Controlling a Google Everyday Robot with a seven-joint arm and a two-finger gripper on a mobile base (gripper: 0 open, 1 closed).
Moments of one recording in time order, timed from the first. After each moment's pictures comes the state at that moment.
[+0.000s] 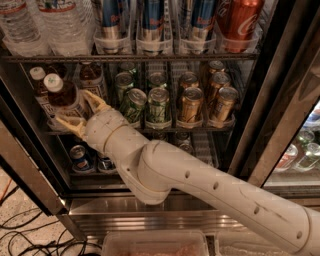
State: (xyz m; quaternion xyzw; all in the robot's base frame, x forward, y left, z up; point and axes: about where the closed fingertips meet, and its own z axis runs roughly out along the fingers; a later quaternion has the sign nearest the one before) arm 0.560 0.172 0.914 -0.34 0.55 0.18 0.74
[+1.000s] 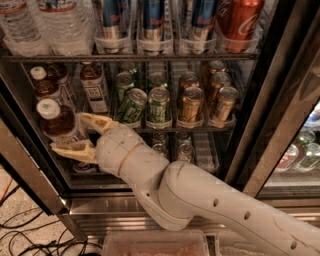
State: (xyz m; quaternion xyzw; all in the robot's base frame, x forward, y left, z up) arm 0.497 0.149 0.920 -0.35 0.54 0.21 0.74
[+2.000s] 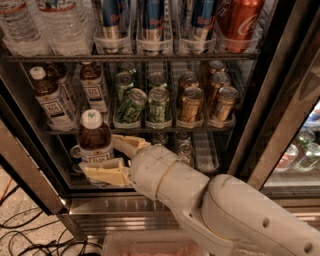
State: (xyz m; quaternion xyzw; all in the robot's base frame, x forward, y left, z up) arm 0.454 0.088 0.889 -0.32 0.62 0.29 0.66
